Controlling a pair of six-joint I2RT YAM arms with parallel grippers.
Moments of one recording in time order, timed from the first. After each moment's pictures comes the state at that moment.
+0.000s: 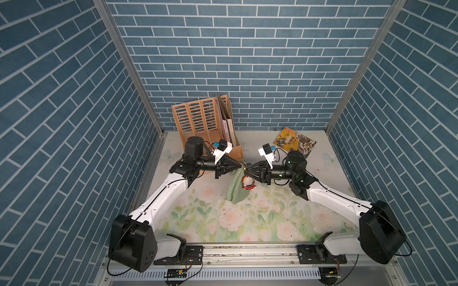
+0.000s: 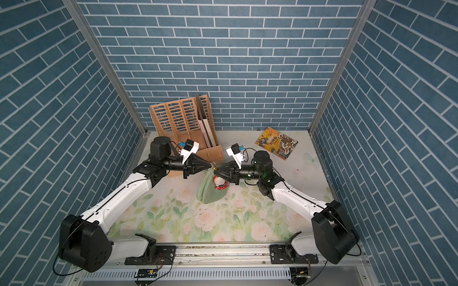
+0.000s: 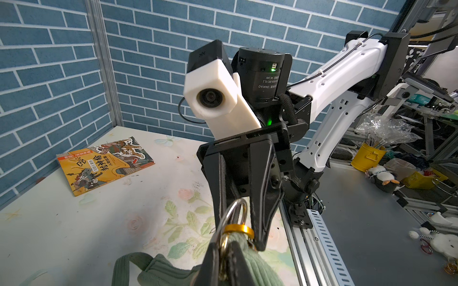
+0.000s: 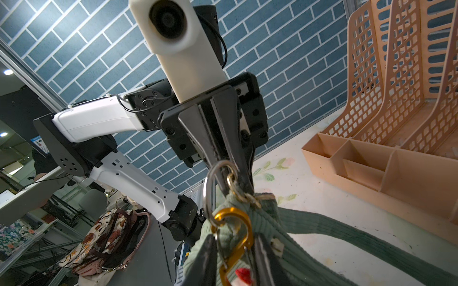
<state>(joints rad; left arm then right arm) -0.33 1.31 1.02 -0.10 1.18 0.21 0.66 1.36 0.82 0.49 -0.94 0.48</state>
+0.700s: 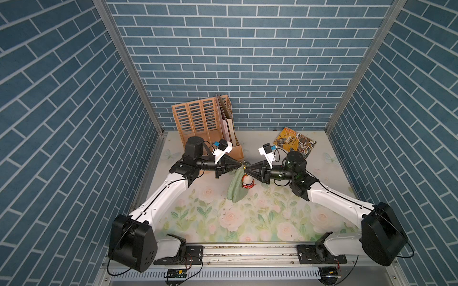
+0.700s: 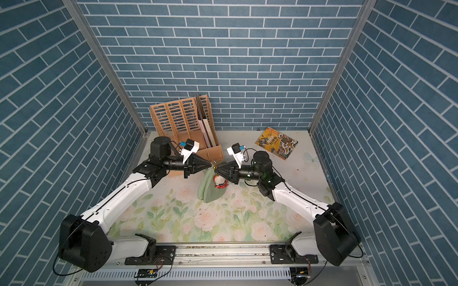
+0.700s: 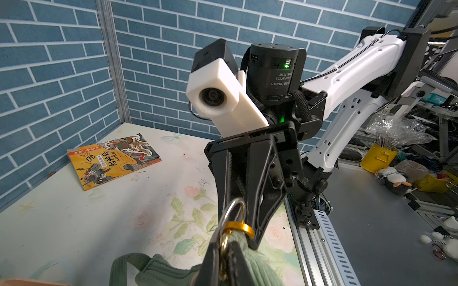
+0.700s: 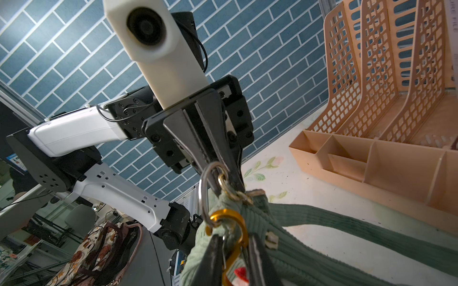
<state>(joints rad) -0.33 1.31 1.02 -0.11 1.14 0.21 0.66 1.34 0.82 0.43 -0.84 0.49</state>
